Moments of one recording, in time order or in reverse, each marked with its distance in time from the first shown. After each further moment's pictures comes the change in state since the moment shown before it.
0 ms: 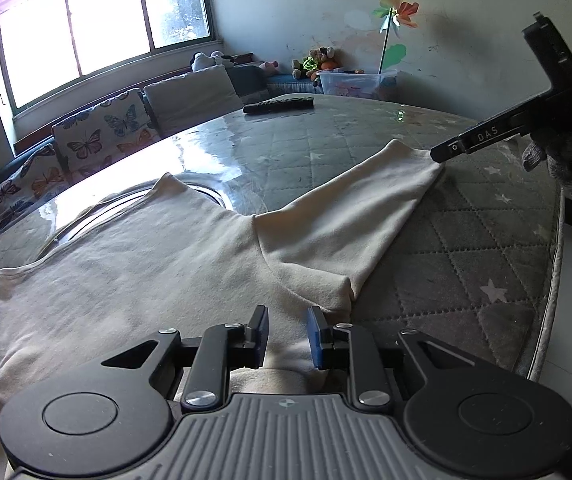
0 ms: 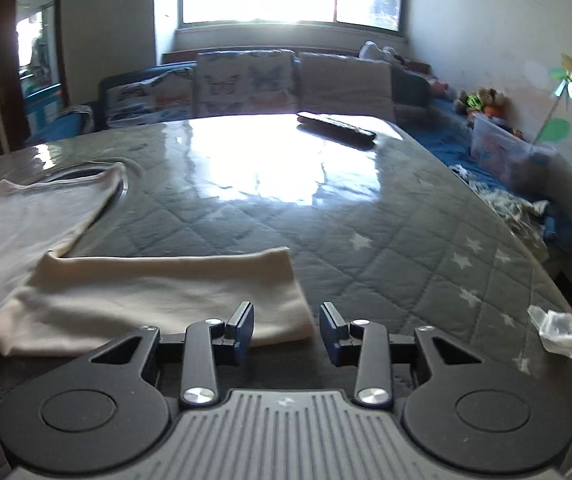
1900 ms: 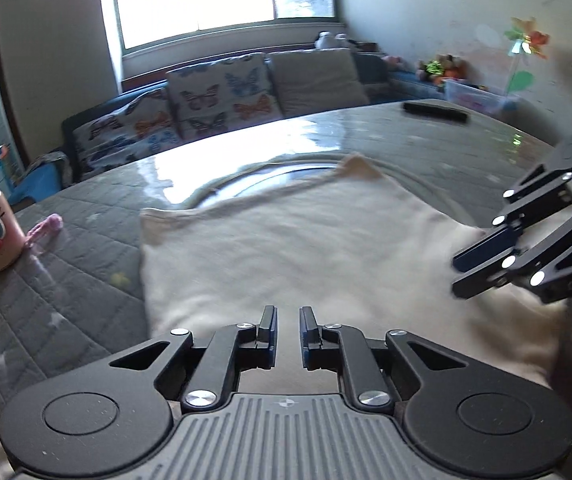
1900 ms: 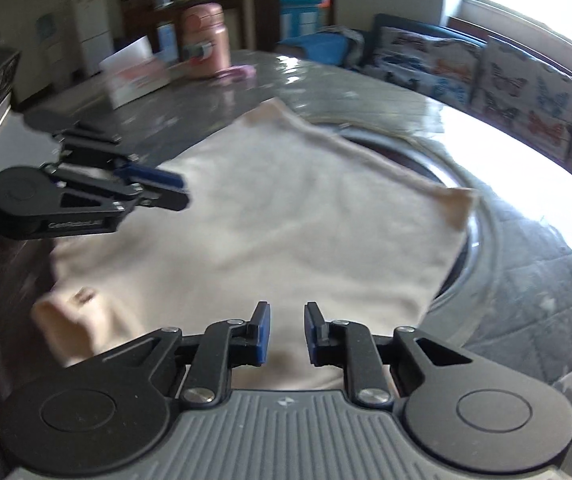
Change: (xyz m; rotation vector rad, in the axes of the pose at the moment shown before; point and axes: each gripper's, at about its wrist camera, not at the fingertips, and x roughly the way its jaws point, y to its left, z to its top) left arm -0.022 0.119 -0.011 -0.226 0.055 0.233; right arm 0.043 0.222 0.057 -0.592 0.172 0.608
